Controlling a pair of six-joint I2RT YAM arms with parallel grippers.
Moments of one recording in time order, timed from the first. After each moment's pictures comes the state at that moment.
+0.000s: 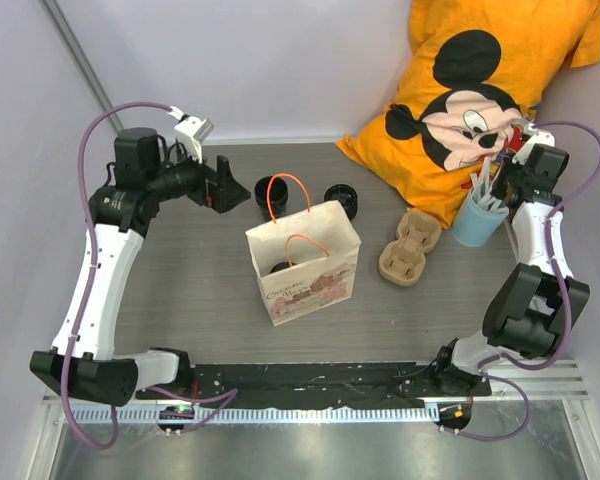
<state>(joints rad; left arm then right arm) -0.15 1.25 1.51 -0.73 0.65 0.02 -0.41 1.51 1.23 -0.26 -0.12 -0.04</state>
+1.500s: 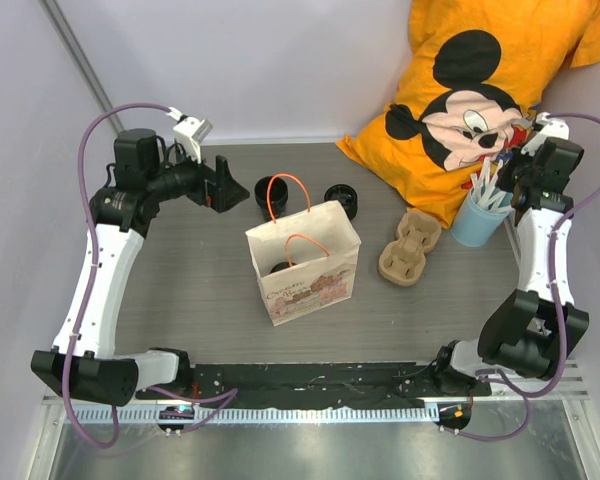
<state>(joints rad) -0.14 1.25 1.48 -0.70 0.66 0.02 -0.41 1.40 1.24 -0.29 -0.17 0.01</state>
